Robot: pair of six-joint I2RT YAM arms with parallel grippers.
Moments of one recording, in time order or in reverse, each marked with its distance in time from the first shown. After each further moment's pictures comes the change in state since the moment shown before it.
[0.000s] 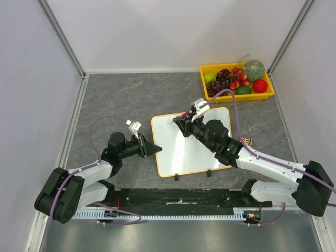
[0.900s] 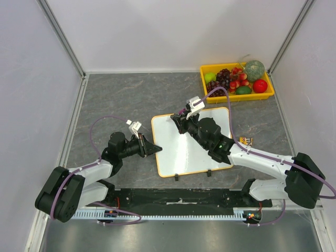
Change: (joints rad) left arm 0.000 0.014 0.005 0.000 0.001 0.000; right arm 0.011 0.123 0.038 0.080 0.090 -0.011
